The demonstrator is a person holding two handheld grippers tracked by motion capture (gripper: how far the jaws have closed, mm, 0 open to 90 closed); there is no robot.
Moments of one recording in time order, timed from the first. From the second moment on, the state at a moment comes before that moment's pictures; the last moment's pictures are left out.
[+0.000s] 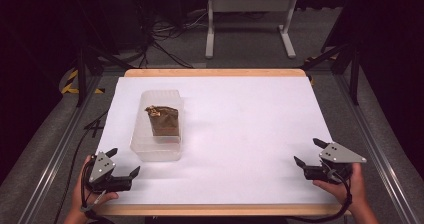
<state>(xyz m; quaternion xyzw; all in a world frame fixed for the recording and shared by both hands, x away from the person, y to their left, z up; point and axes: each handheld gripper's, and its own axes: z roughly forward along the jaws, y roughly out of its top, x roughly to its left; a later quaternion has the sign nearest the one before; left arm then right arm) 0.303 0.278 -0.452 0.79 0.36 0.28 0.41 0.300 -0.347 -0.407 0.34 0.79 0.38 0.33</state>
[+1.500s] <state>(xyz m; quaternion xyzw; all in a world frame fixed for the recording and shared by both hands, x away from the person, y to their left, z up) 0.303 0.286 -0.452 0.77 0.37 0.28 0.43 0.273 -0.401 -0.443 0.45 0.69 0.44 0.37</state>
